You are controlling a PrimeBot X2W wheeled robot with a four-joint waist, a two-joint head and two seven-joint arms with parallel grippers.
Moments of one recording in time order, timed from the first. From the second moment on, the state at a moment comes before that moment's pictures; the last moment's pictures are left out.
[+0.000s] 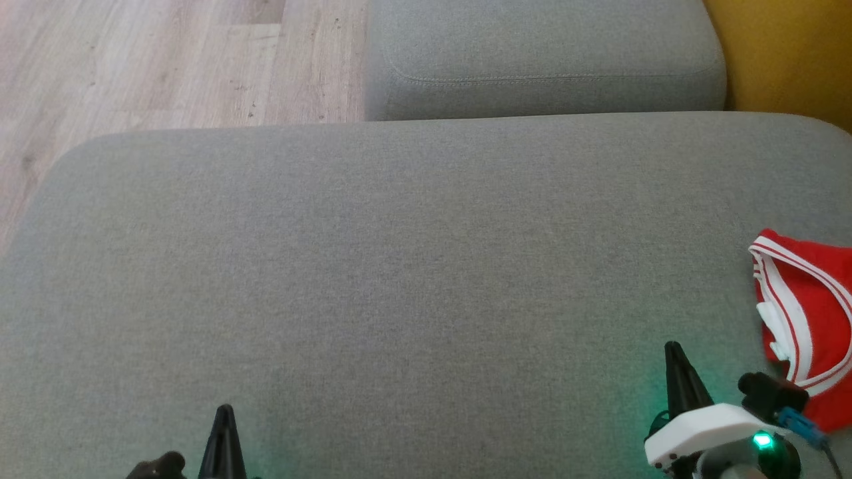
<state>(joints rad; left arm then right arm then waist) 0.08 0.05 -0.10 0.45 -0.44 0.00 -0.20 -0.05 -0.04 0.02 0.58 0.40 0.13 -0.19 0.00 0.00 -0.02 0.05</state>
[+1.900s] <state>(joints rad) 0.02 0.05 -0.01 0.37 -1.05 -0.06 -0.04 -0.05 -0.04 -0.06 0.43 1.03 0.13 -0.03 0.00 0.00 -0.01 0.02</state>
